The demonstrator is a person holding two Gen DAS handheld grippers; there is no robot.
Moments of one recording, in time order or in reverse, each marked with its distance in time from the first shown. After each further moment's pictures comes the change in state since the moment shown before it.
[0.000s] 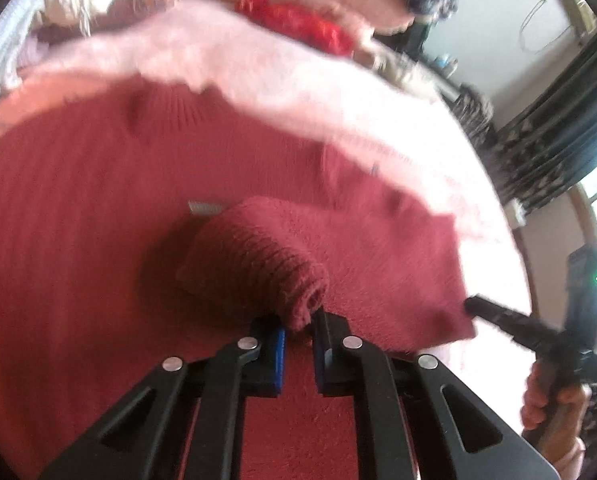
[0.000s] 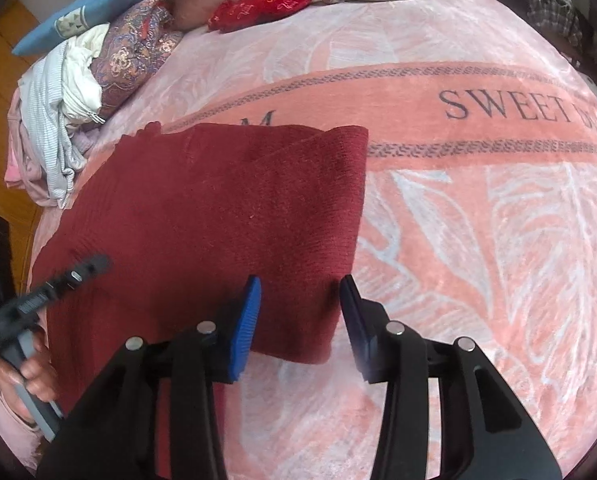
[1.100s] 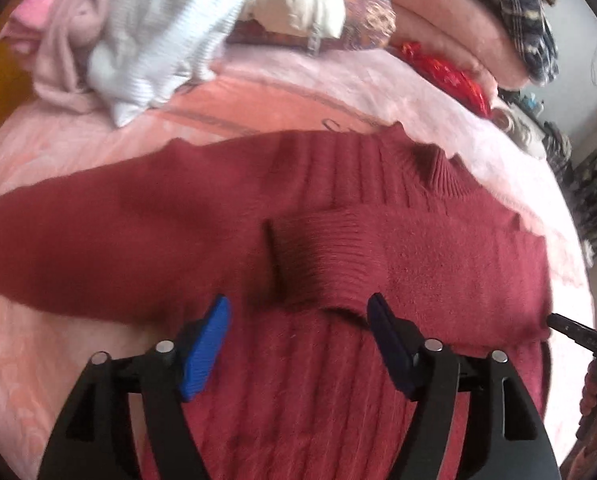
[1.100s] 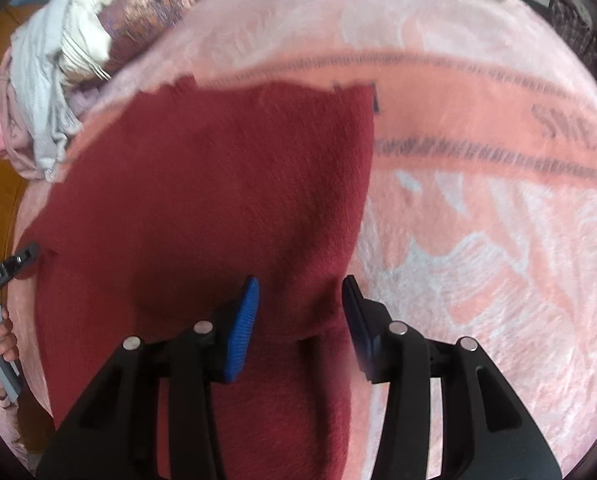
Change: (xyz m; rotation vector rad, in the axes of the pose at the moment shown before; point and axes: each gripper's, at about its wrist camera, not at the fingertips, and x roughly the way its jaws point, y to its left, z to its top) left arm -0.101 0.215 -0.003 -0.132 -0.033 0.287; right arm 0.043 0.108 0.011 -0.060 0.069 -0.059
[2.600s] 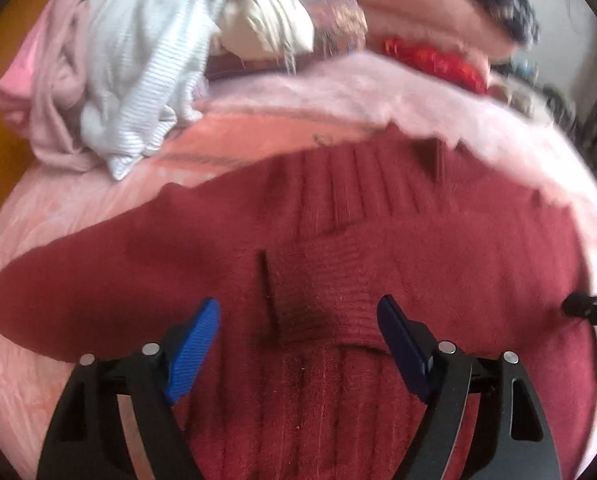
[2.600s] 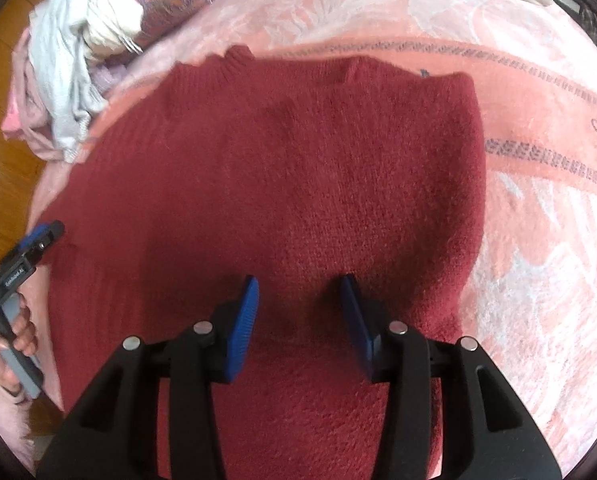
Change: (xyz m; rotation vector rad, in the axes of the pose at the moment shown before) left arm 0.036 -0.033 -0.005 0.215 -0.083 0.162; right arm 0.041 0.042 -0.003 -0.057 0.061 0.040
